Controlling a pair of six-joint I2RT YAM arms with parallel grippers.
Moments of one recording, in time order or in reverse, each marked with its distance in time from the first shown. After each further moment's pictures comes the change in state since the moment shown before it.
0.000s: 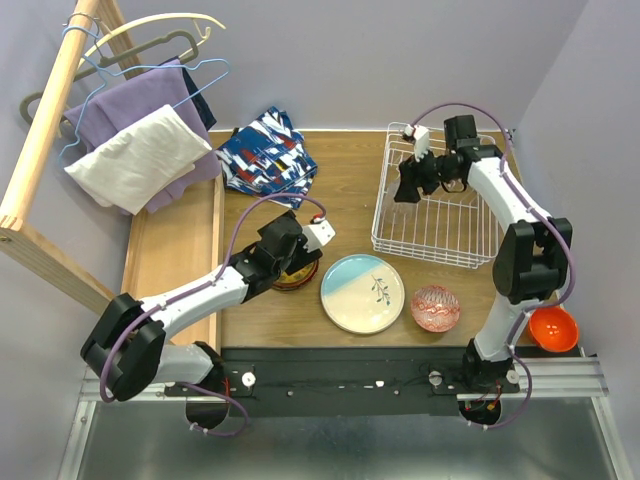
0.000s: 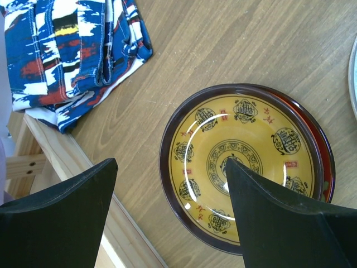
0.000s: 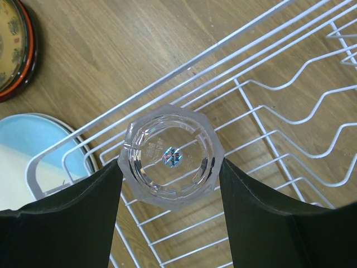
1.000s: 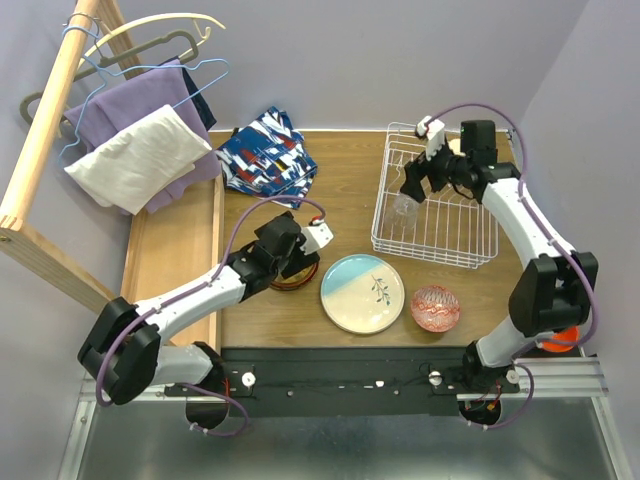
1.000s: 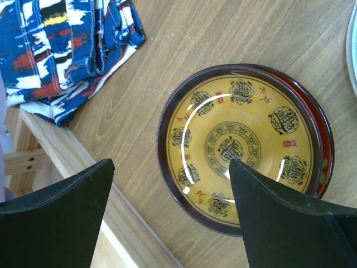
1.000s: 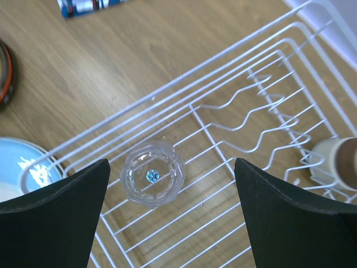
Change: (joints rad) left arm 0.003 -0.023 -0.003 -0.079 0.007 0.012; right arm 0.002 -0.231 -0.241 0.275 0.095 -0.009
